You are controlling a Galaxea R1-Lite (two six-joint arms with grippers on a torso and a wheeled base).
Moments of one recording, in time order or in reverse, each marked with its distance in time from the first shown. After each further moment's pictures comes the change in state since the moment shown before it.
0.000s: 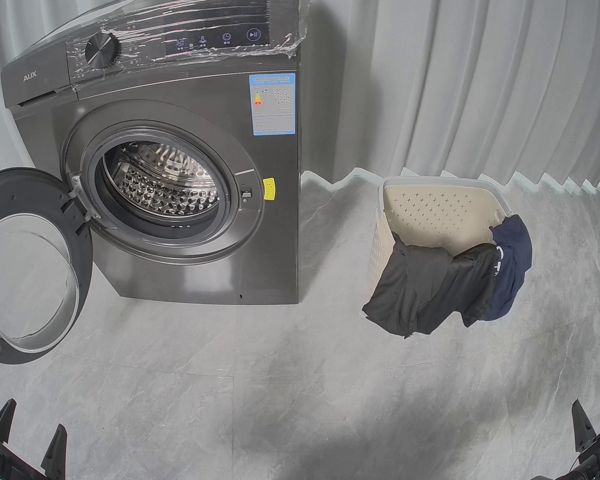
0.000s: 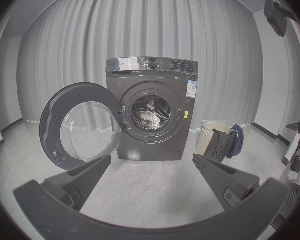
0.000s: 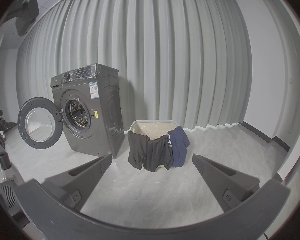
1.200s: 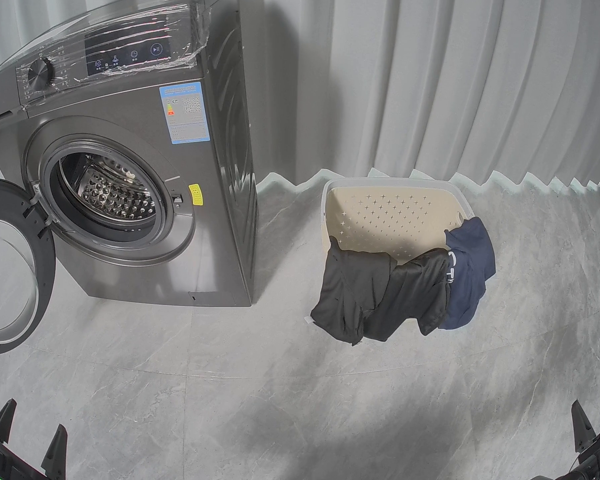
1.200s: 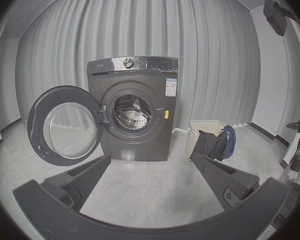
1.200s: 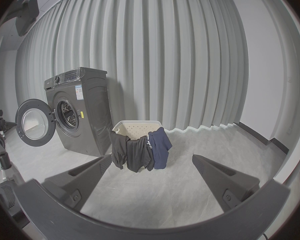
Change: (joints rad) left arm 0.000 0.000 0.000 0.003 -0.002 0.003; right arm 0.000 0.001 0.000 0.000 0.001 0.000
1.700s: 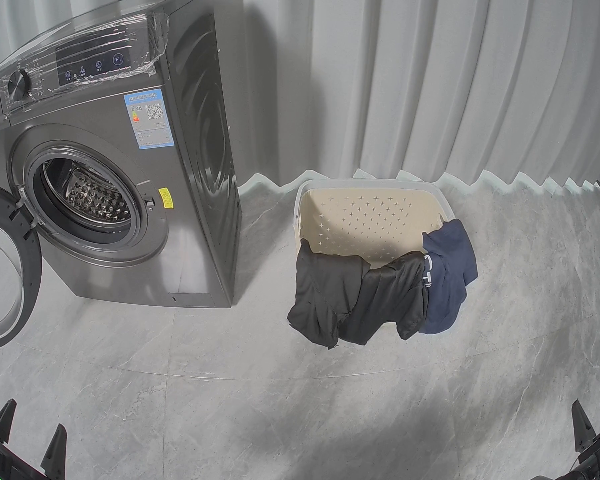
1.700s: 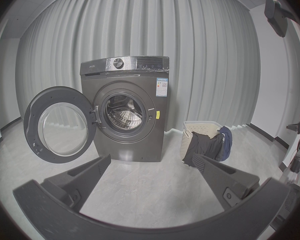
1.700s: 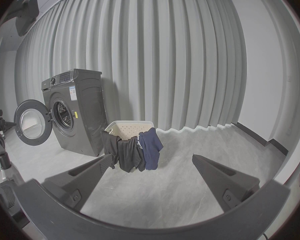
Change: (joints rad) left arm 0.000 0.000 0.000 -0.001 0.000 -0.009; right arm -0.002 0.000 0.000 0.000 0.000 -0.001
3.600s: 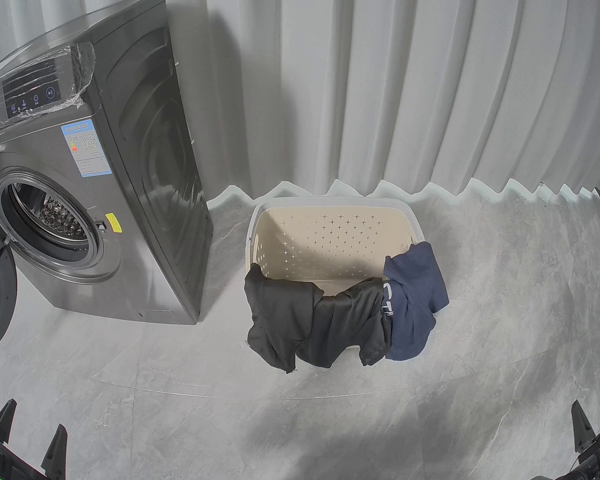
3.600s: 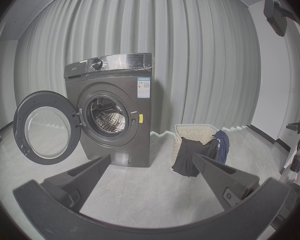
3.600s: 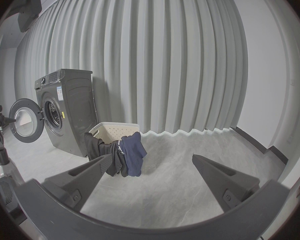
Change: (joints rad) left arm 0.000 0.000 0.000 -0.001 -0.001 0.005; right arm 0.000 0.000 0.000 -0.001 -0.003 -0.030
